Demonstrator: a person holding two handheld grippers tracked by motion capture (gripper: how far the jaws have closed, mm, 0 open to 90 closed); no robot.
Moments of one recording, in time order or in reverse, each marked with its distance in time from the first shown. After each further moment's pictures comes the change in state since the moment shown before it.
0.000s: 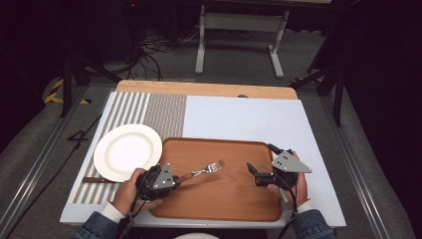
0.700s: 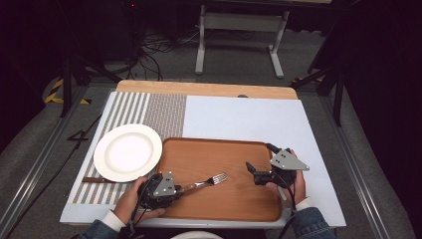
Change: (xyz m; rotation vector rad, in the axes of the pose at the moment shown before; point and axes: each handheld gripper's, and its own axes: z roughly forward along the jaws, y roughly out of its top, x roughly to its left) left arm -0.016 -0.007 0.002 -0.025 -0.074 -0.034; right arm -0.002 -0.001 0.007 0.012 0.008 0.002
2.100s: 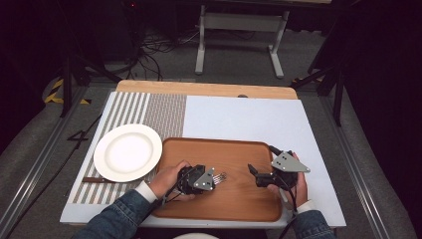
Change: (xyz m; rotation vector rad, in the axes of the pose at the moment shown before) left arm 0.012 0.080 0.064 0.022 -0.175 0.402; right arm -0.001 -0.009 -0.003 0.035 -0.021 0.000
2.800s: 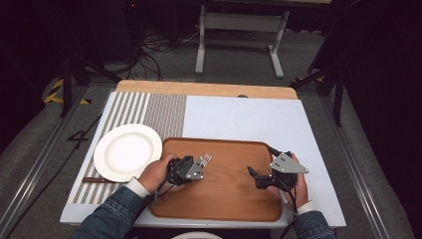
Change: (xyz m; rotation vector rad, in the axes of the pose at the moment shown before) left arm 0.015 -0.026 -0.017 0.103 0.157 -0.095; right arm 0.002 0.000 0.000 0.012 0.020 -0.033
